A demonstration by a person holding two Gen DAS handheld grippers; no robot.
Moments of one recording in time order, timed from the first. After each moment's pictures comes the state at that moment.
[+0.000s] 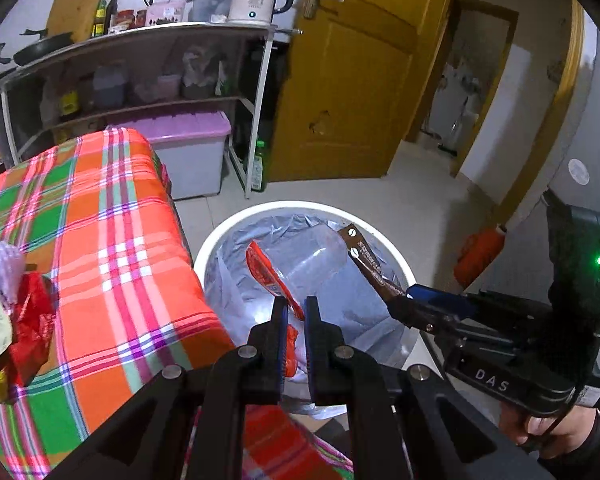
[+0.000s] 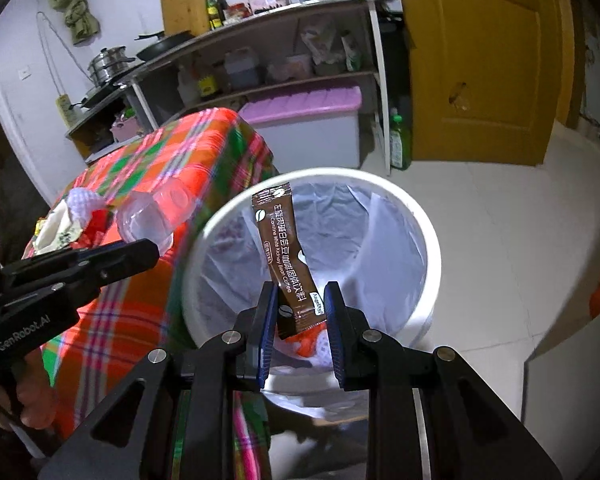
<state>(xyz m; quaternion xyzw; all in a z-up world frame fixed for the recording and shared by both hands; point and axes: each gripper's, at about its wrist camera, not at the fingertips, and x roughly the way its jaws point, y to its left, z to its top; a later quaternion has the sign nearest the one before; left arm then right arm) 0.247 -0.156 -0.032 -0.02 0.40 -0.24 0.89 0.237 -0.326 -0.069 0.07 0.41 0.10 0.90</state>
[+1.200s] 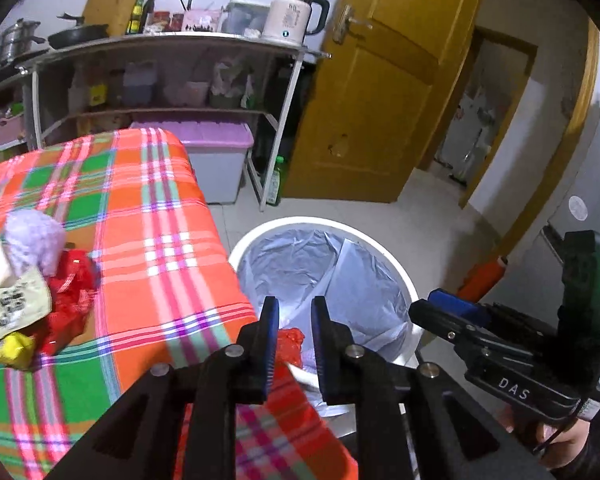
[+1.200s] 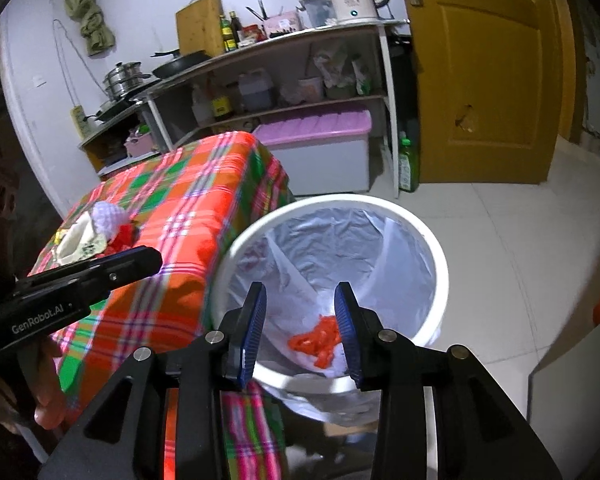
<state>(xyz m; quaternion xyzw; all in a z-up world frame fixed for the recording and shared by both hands) 0.221 -0.114 -0.012 -0.06 0.37 -0.21 0.90 0.212 -0.308 -0.043 0.07 0.37 0.12 0.92</state>
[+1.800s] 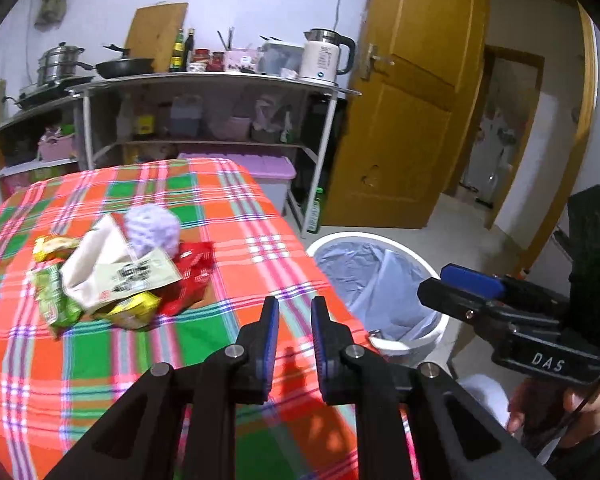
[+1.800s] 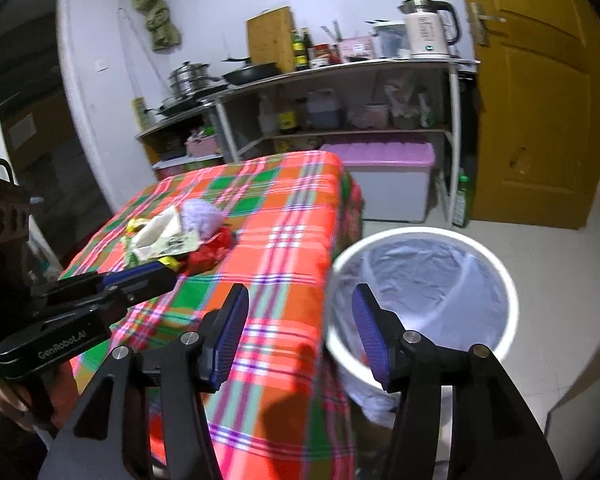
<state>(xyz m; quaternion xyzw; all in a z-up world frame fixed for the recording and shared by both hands) 0.148 -0.038 0.006 -0.05 0.32 -0.14 0.94 0.179 -0.232 -0.013 0.04 0.32 0.21 0.92</state>
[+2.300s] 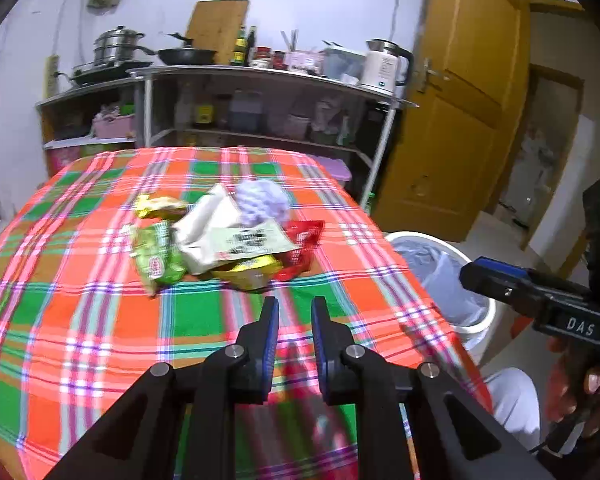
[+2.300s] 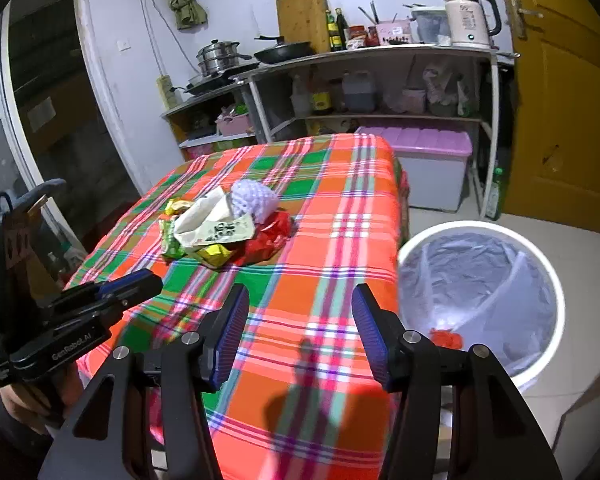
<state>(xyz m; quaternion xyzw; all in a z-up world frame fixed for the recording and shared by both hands) 0.120 0.044 -0.005 -0.08 0.32 -0.06 0.94 0.181 -0.178 -0.010 0.03 0.35 0.26 0.90</state>
